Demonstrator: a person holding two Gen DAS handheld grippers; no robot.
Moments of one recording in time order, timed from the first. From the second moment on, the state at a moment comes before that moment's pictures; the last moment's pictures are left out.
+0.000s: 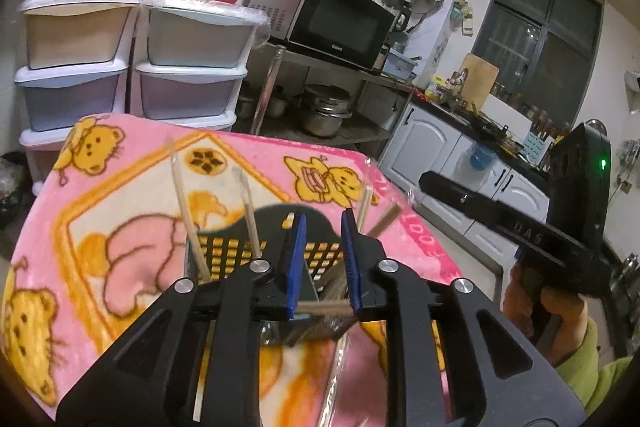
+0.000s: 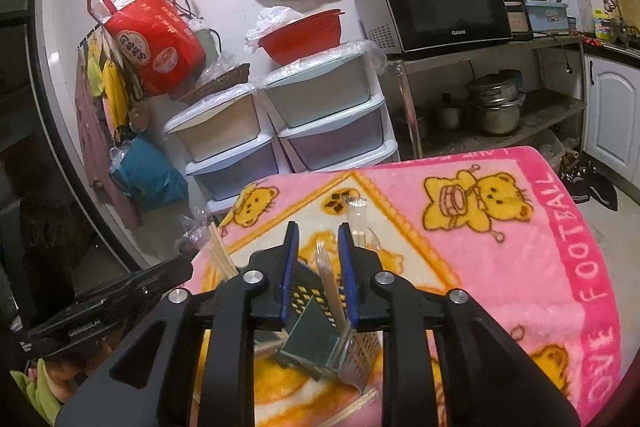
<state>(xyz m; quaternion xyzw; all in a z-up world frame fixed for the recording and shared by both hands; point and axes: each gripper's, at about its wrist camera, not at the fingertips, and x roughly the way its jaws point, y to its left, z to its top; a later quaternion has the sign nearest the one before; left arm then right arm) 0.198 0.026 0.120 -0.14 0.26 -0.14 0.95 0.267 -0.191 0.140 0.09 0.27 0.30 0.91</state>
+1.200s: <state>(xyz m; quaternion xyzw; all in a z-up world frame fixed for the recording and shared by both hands) 0.139 0.023 0.096 -0.11 0.24 -0.11 0.96 0.207 -0.223 0.109 0.07 0.28 0.28 0.92</state>
